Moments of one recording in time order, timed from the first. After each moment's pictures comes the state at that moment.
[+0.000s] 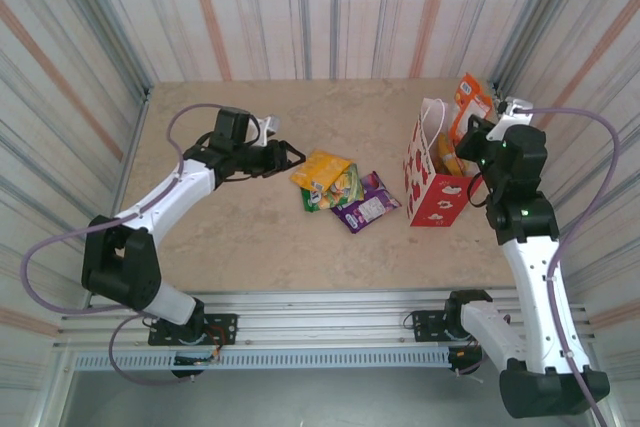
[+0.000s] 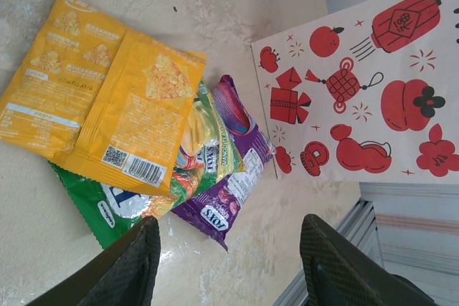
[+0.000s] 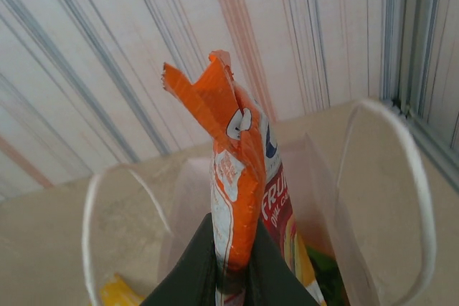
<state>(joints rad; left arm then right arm) -0.38 1.50 1.13 -0.38 0.62 -0.55 0.04 0.86 1.02 -0.40 0.04 0.34</state>
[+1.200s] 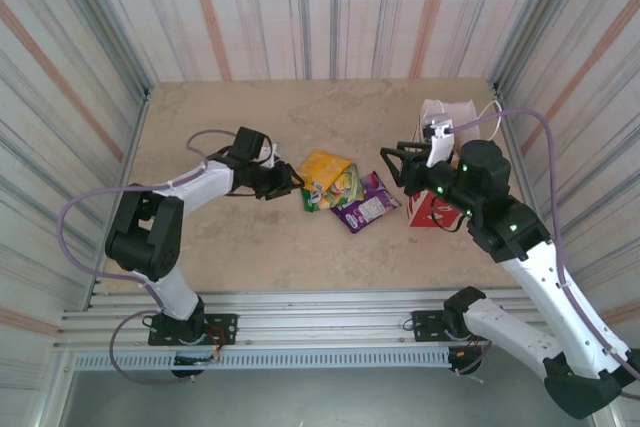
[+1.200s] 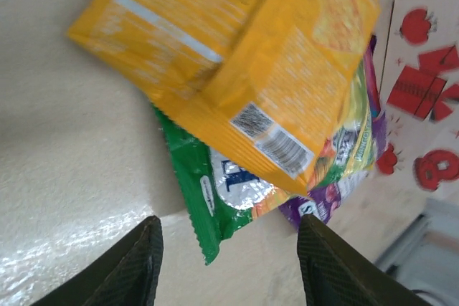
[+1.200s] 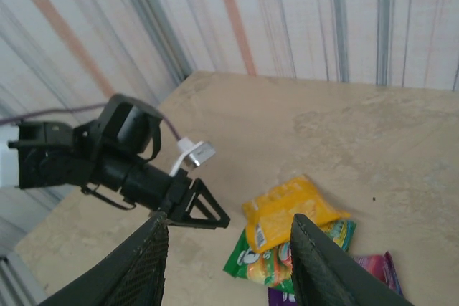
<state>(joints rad) -0.41 1.70 1.07 -0.38 0.52 -0.55 0.55 0.83 1.05 -0.47 -0.13 0.29</state>
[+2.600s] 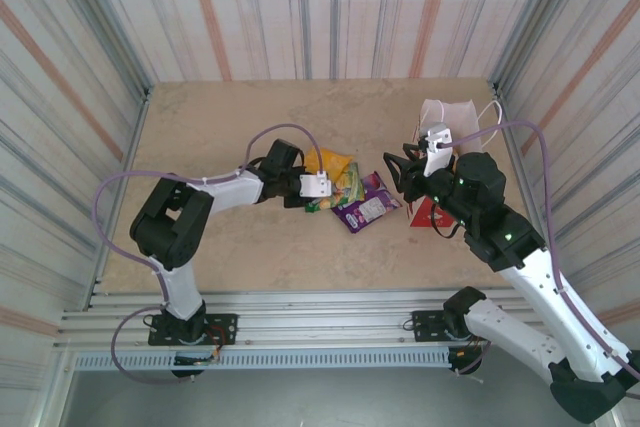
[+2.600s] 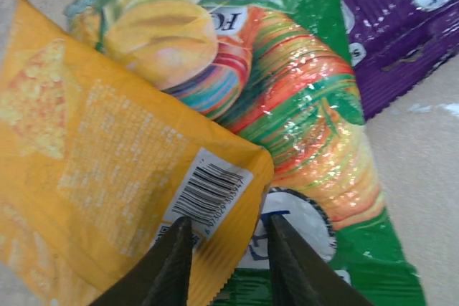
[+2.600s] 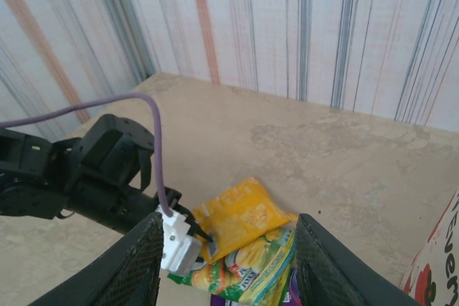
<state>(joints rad) -0.57 1.83 1.05 -0.13 0.31 1.04 0.58 0.77 0.96 -0.40 0.00 0.14</state>
